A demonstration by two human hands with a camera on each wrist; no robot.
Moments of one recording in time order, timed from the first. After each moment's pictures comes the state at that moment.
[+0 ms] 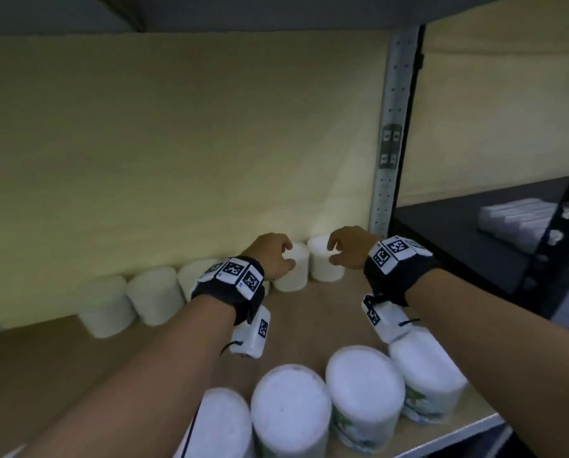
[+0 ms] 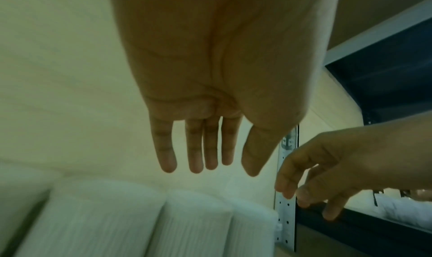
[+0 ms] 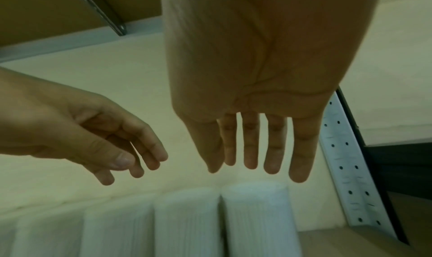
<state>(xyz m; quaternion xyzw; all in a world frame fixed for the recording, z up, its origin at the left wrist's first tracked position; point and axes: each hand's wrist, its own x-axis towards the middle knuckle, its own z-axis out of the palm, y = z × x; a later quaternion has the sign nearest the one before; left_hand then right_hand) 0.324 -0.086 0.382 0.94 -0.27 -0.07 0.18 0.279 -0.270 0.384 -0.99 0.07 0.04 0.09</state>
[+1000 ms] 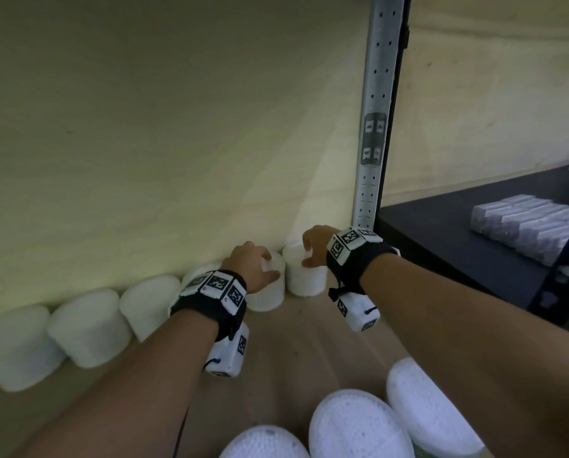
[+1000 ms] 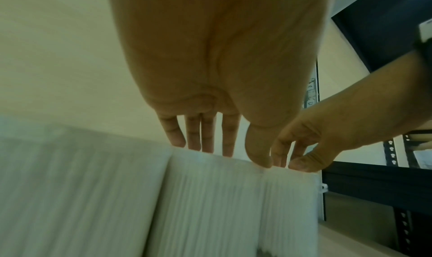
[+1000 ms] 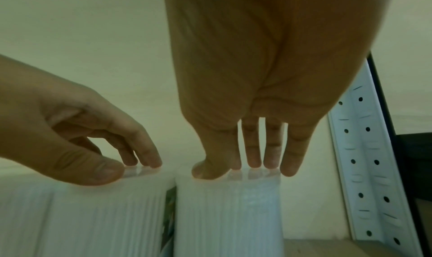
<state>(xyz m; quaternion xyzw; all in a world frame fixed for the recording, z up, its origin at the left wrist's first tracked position) 0.397 -0.128 0.327 0.96 -0.26 -0.05 0.14 0.400 -0.324 0.328 -0.99 0.11 0.09 0.02</state>
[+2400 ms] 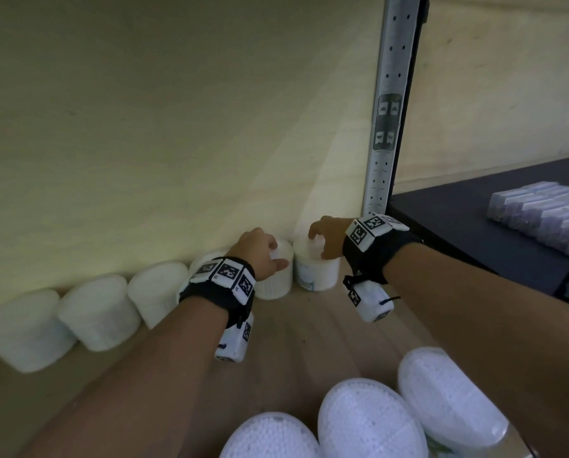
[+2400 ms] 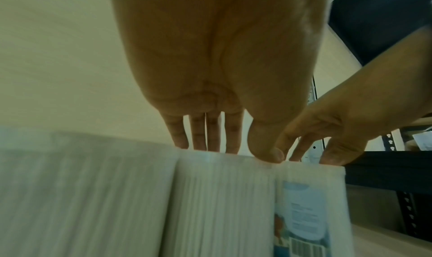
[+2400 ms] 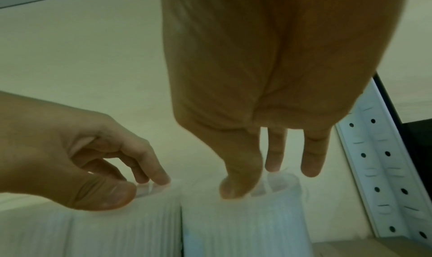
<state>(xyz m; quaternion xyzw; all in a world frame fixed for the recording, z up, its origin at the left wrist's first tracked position) 0.400 -0.128 0.325 0.96 -0.25 -0.04 0.15 0.353 -0.296 0.357 -0.99 0.07 0.11 0.02</state>
